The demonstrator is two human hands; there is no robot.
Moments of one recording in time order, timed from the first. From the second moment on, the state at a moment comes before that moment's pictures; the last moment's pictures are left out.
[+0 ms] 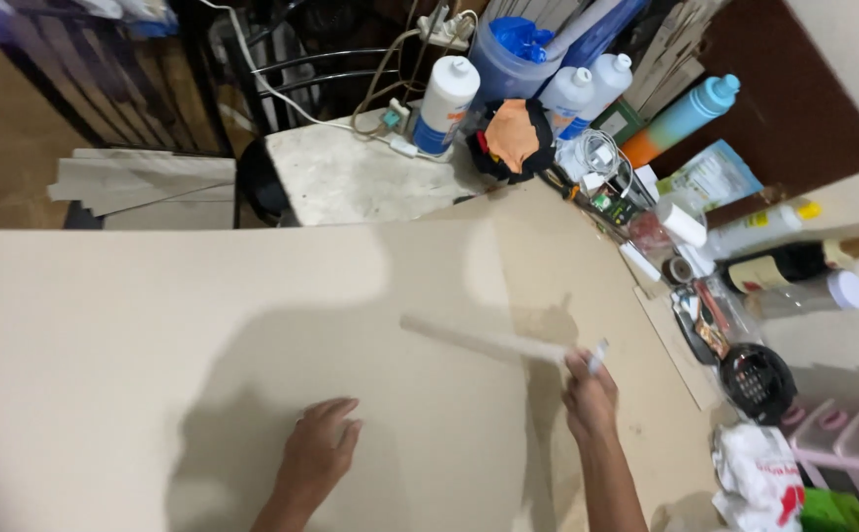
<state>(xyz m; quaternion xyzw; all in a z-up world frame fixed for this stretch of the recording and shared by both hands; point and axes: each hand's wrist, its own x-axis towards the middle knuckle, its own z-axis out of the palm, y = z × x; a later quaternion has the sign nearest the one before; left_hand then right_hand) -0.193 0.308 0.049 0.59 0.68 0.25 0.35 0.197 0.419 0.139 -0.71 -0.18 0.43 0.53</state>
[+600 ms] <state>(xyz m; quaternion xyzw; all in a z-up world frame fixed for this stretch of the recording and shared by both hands) -0.116 0.559 0.052 0.72 0.69 0.11 -0.03 0.159 0.662 0.104 -0.75 -0.34 0.45 0.35</state>
